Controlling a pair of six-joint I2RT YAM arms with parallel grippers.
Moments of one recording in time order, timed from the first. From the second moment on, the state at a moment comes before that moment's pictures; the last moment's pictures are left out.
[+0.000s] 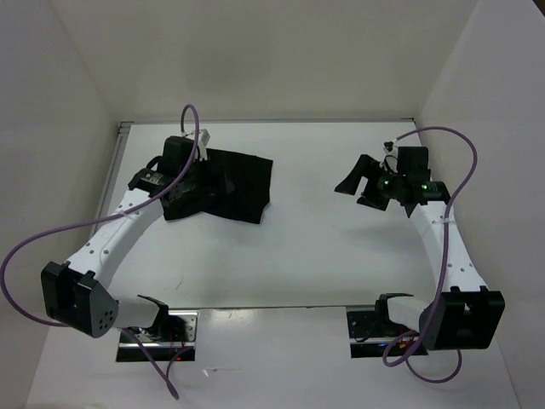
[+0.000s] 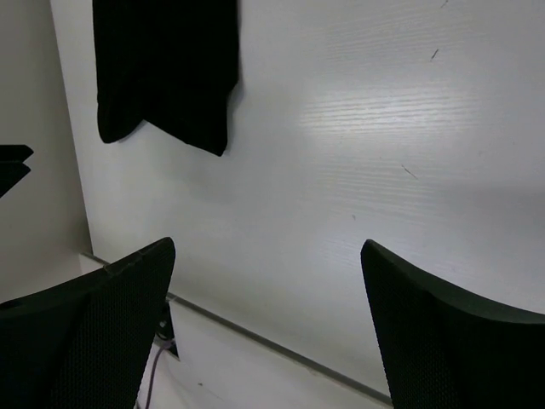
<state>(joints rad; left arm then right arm) -0.33 1.32 1.22 -0.63 0.08 -0.40 -0.01 1.18 1.08 -0.69 -0.49 0.46</state>
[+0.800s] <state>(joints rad) -0.38 1.58 1.06 -0.44 0.02 -0.54 -0.01 1.12 0.98 -0.65 -0.56 0.50</state>
